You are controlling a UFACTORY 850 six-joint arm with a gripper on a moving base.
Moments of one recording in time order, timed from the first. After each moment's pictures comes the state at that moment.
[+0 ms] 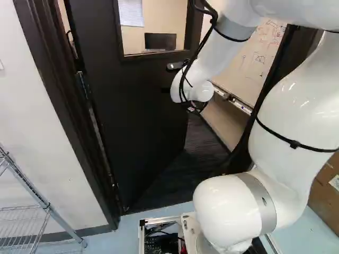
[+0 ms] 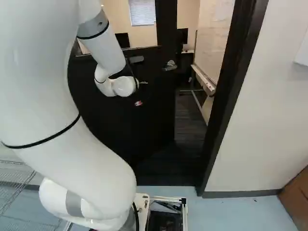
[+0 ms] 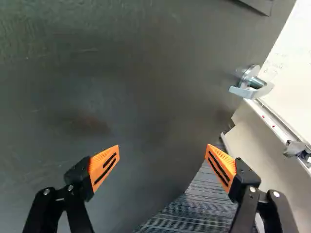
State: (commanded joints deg) arm 2.0 -1.1 -36.2 -9.1 38.2 0.0
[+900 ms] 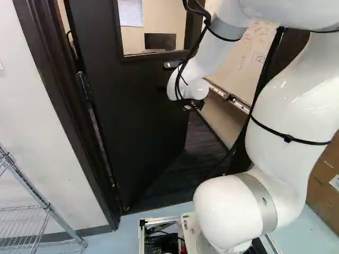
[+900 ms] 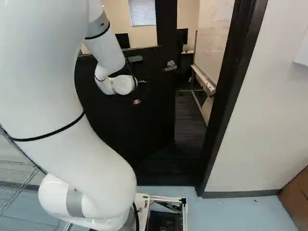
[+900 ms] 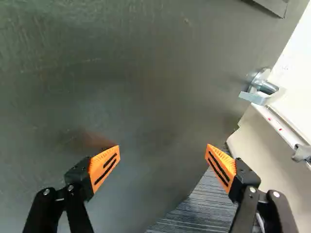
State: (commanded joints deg) arm 3.9 -4.4 -39.6 -6.8 38.2 0.0
